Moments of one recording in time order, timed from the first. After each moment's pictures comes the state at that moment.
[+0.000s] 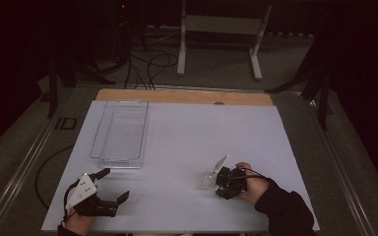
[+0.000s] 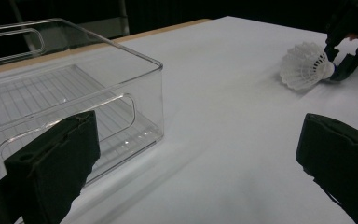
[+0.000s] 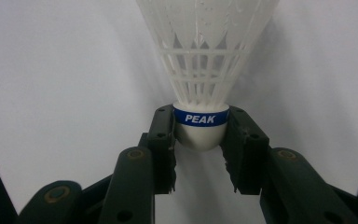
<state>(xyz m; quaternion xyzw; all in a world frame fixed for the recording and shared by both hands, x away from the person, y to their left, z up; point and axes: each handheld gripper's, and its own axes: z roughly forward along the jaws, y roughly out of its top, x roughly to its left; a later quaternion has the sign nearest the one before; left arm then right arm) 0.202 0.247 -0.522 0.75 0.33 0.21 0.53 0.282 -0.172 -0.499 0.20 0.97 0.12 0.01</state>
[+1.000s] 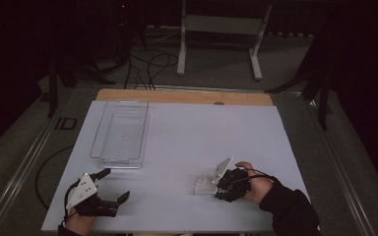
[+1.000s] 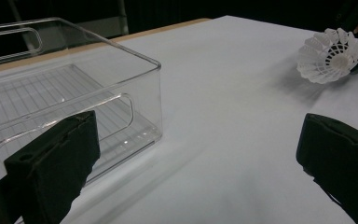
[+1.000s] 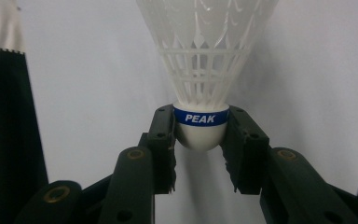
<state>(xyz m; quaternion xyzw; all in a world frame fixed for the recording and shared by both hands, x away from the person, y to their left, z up) 0.202 0.246 -0.522 0.75 0.33 0.21 0.53 0.273 -0.175 -0.486 0.11 0.98 0.17 -0.01</state>
